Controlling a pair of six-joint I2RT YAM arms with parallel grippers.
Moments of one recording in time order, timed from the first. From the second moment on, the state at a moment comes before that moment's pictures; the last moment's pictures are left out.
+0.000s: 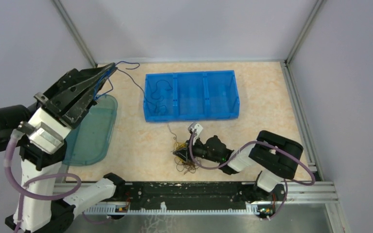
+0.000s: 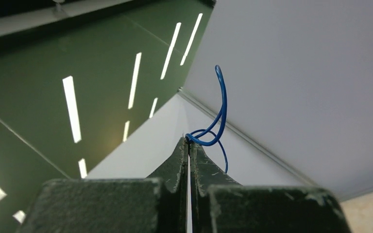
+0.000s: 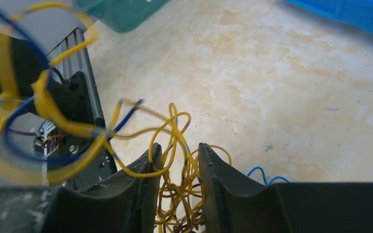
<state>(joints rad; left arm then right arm) -0.52 0.95 1.67 0.16 0.80 0.48 1.05 1.59 0.36 1.09 -0.15 0.43</state>
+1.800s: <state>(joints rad) -0.51 1.20 1.21 0.49 0.37 0.95 1.05 1.02 0.14 0.89 0.04 0.50</state>
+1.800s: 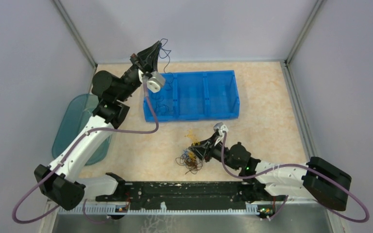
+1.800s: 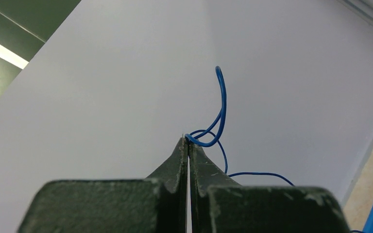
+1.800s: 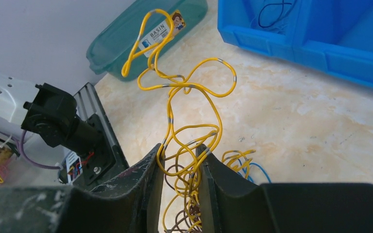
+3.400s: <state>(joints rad) -0.33 1.50 1.20 -0.12 0.31 0.77 1.05 0.98 0.13 0.82 0.06 0.52</state>
